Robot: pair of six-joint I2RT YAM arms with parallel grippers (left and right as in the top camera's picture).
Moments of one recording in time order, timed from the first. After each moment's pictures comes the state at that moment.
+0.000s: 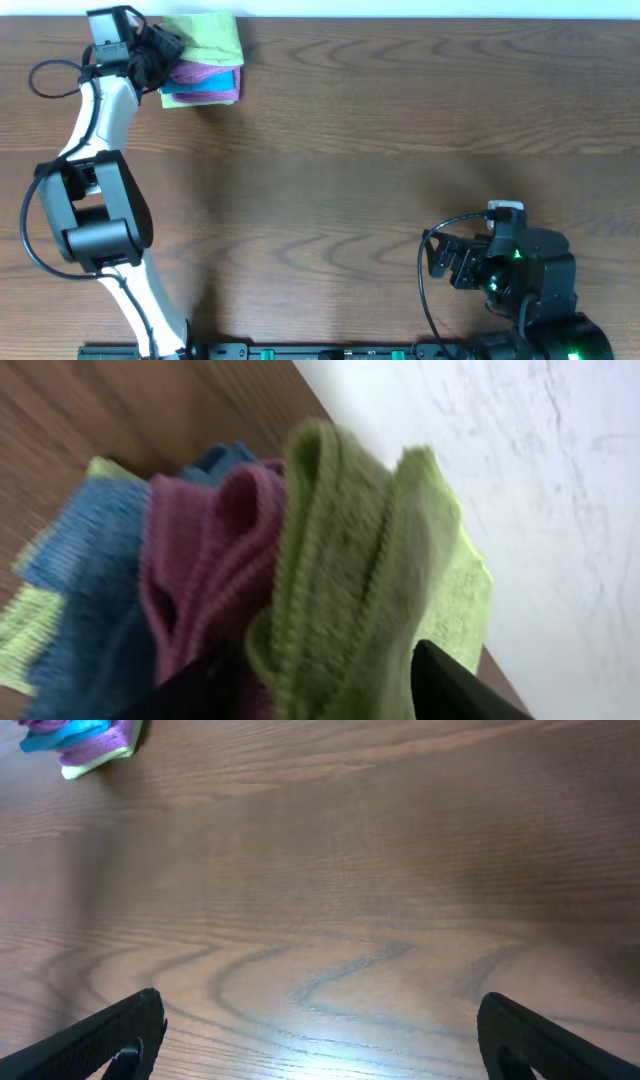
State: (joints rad) left arm 0.19 2.13 1.69 -0.30 0.36 -0.81; right arm 0.16 0.53 0.68 -0.91 -0.19 0.39
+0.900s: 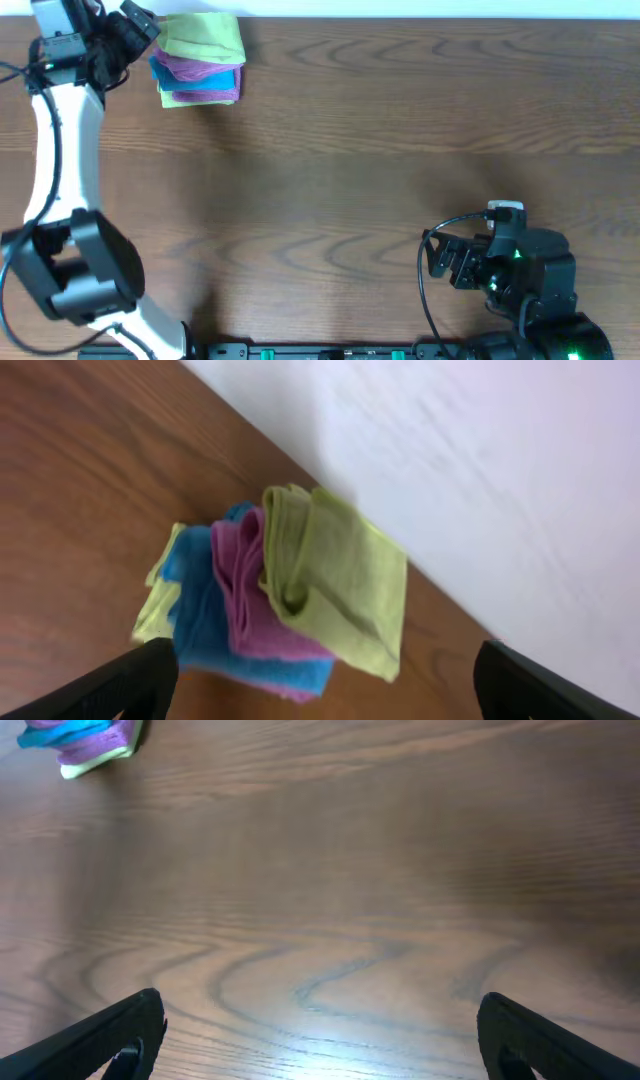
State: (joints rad) left arm 0.24 1.85 1.69 -0.53 0.31 -0.59; right arm 0.16 0.53 0.68 -0.91 -0.19 0.39
